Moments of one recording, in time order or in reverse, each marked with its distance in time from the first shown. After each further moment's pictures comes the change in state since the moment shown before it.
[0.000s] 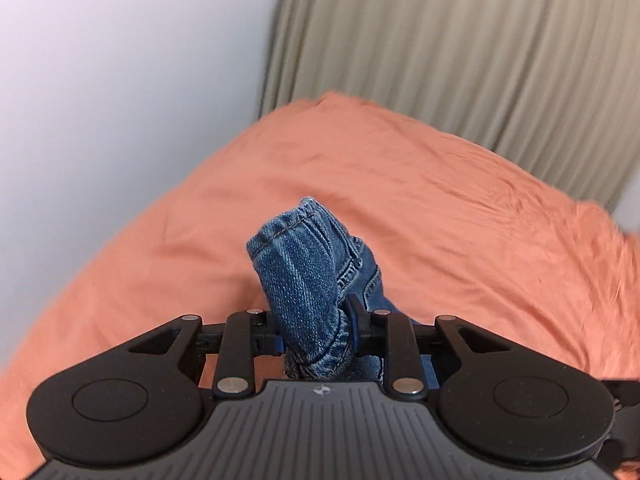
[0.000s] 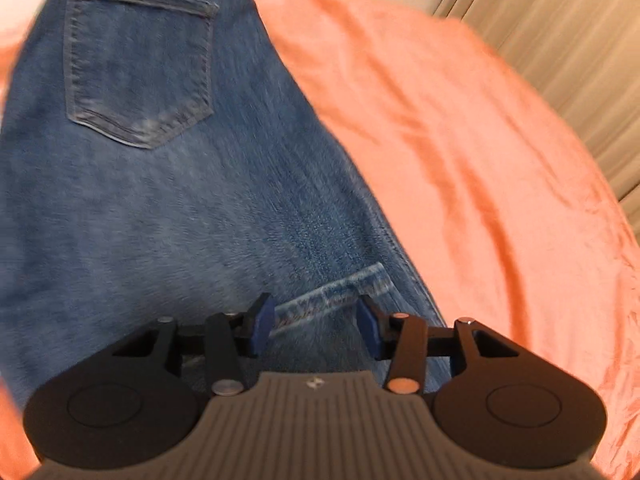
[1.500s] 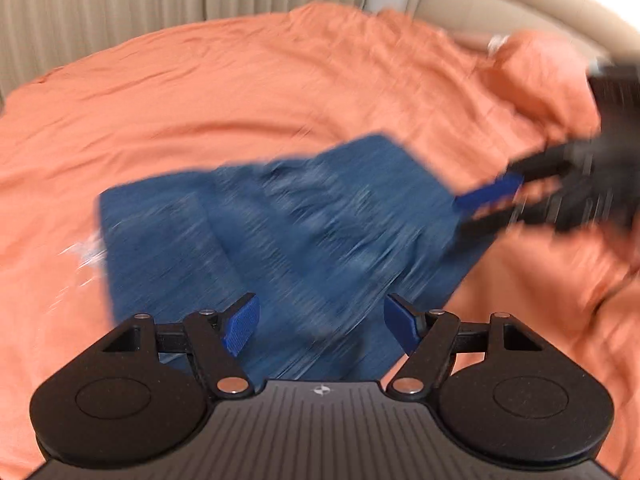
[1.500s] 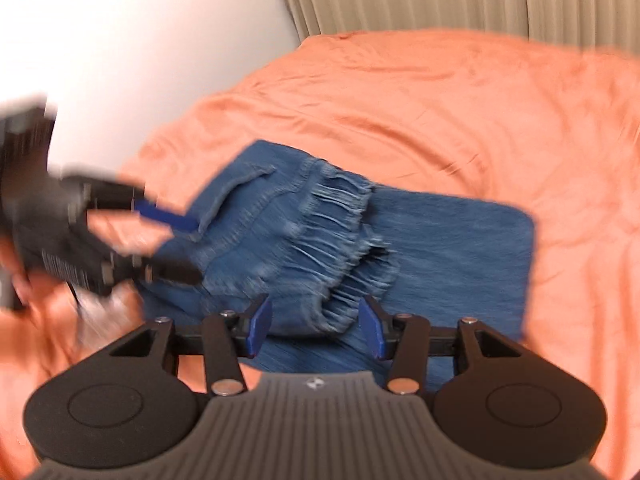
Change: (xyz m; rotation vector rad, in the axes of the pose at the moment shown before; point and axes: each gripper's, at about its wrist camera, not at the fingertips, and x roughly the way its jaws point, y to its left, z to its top) left arm 0.019 -0.208 -0.141 0.680 0.293 -0.500; right arm -0.163 -0.030 -0.150 0.752 -0.196 0.183
